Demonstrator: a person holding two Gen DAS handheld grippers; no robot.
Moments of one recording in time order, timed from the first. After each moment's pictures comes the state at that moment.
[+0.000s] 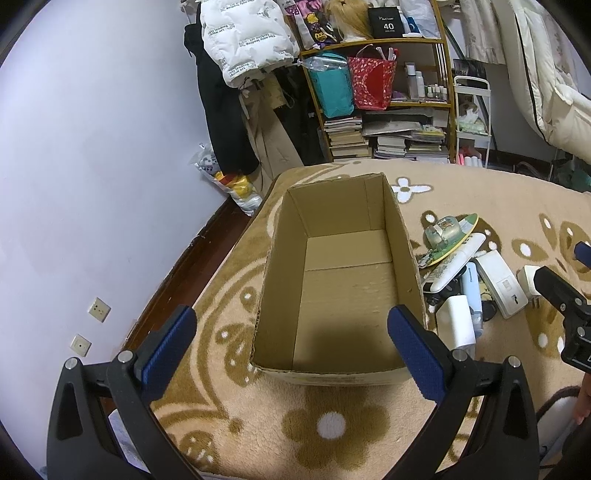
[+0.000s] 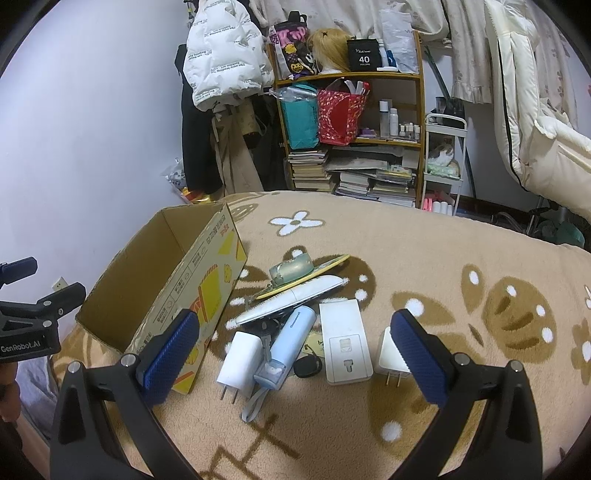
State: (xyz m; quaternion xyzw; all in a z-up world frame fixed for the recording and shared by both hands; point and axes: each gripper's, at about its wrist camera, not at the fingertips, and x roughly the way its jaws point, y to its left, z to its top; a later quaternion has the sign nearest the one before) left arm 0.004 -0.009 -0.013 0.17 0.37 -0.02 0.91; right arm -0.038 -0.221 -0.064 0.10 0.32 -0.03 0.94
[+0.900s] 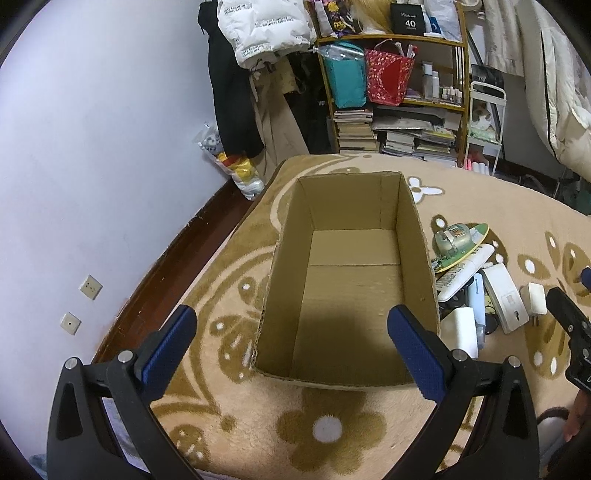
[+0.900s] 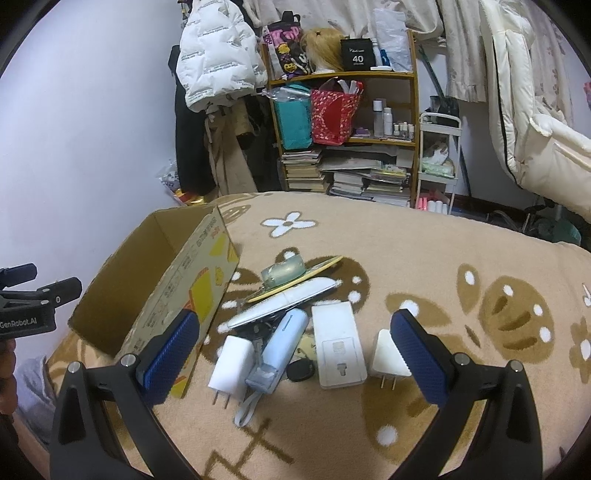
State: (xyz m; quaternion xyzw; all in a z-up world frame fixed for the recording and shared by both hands) left arm 0.027 0.004 -0.018 0.13 0.40 -0.01 0.91; right arm -0.039 -0.224 -0.074 0.10 0.32 -0.04 0.94
